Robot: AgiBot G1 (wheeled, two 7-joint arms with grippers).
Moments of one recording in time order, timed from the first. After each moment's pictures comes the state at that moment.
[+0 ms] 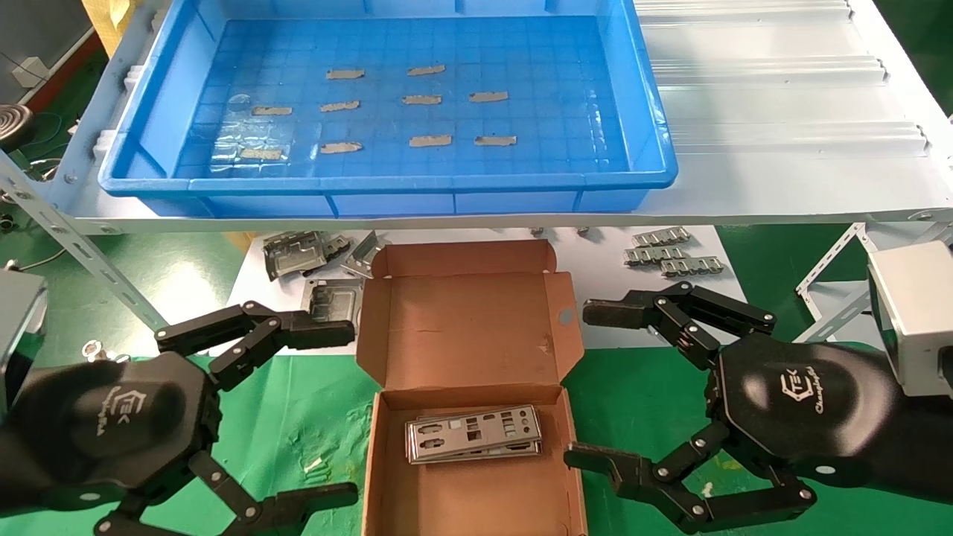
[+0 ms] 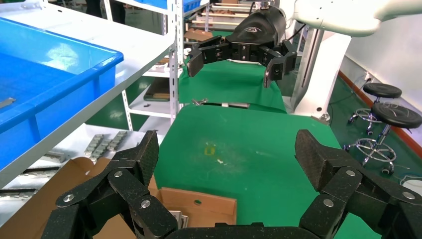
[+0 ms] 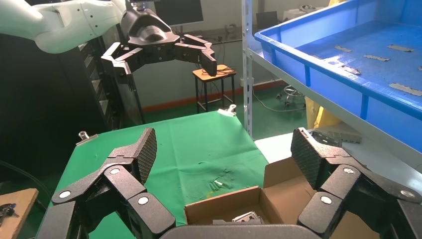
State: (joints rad) left arm -1.08 0.61 0.28 -1.28 0.73 1.50 -0.19; right arm 1.10 -0.53 -0.46 1.23 -0.59 -1.41 0.08
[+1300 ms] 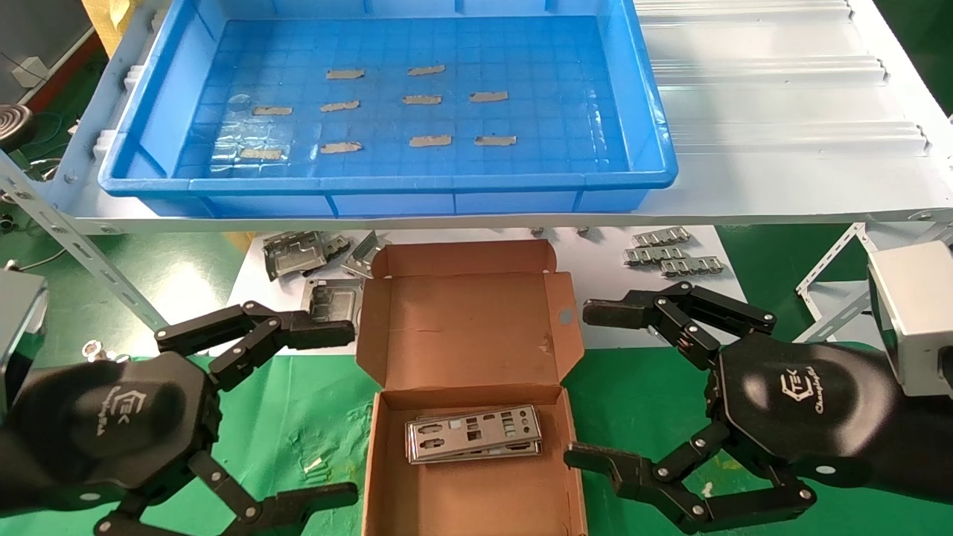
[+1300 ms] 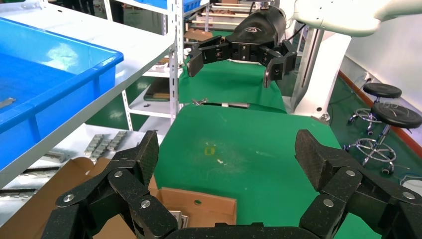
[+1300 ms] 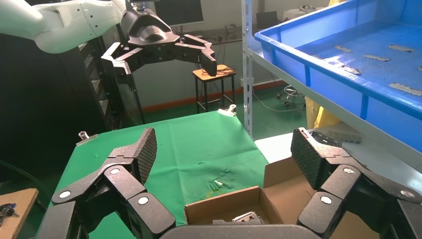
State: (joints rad) left arm -1.08 0.61 0.28 -1.28 0.73 1.50 -0.19; right arm 1.10 -0.53 -0.46 1.23 -0.59 -1.41 0.08
